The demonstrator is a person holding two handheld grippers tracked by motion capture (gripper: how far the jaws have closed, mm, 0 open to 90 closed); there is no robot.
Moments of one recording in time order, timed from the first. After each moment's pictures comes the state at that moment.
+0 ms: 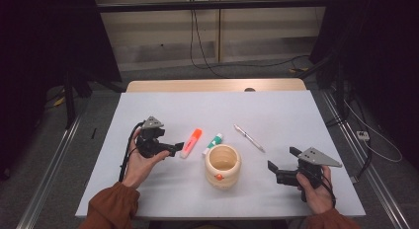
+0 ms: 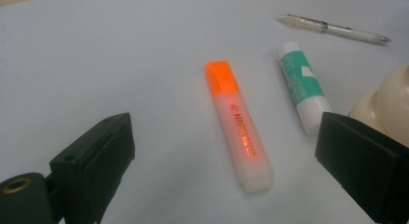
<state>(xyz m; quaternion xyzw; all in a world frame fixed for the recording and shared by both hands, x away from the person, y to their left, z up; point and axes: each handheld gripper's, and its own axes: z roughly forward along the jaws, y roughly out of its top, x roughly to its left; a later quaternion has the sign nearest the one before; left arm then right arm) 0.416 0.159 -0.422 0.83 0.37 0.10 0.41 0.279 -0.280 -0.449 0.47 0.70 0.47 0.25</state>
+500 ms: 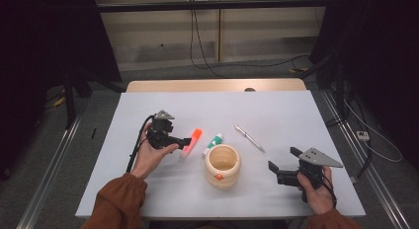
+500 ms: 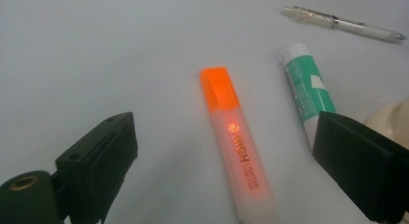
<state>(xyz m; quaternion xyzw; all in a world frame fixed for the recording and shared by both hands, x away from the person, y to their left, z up) 0.442 0.134 -0.423 0.84 0.38 0.07 0.37 0.278 -0.281 -0.449 0.47 0.70 0.48 0.25</state>
